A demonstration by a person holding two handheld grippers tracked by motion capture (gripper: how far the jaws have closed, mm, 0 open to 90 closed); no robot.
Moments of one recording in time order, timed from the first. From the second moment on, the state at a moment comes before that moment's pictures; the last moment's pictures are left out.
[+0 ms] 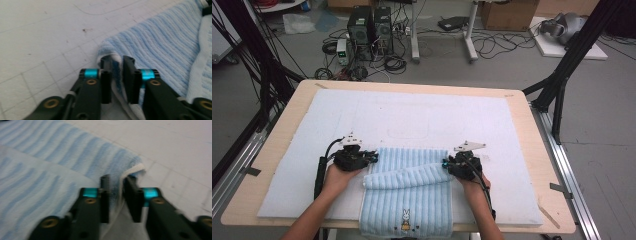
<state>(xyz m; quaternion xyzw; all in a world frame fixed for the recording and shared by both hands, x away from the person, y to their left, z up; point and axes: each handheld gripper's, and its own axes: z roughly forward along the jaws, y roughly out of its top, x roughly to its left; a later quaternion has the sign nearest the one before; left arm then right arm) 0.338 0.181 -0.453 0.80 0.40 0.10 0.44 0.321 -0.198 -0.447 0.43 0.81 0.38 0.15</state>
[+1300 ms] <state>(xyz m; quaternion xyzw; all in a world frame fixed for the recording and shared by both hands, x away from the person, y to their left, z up) 0.424 0.181 -0.449 0.74 0.45 0.11 0.49 0.412 -0.192 -0.436 0.48 0.77 0.39 0.18</state>
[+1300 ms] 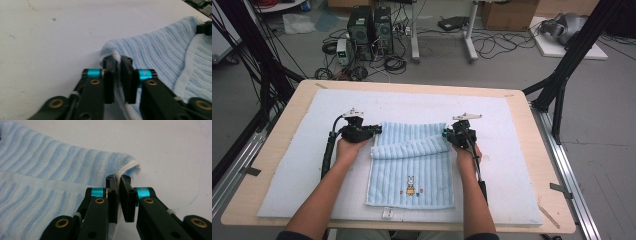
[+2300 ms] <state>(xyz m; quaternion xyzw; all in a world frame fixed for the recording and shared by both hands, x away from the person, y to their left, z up) 0.364 0.187 -0.444 0.78 0.38 0.05 0.50 0.406 -0.194 -0.439 0.46 0.79 0.39 0.12</state>
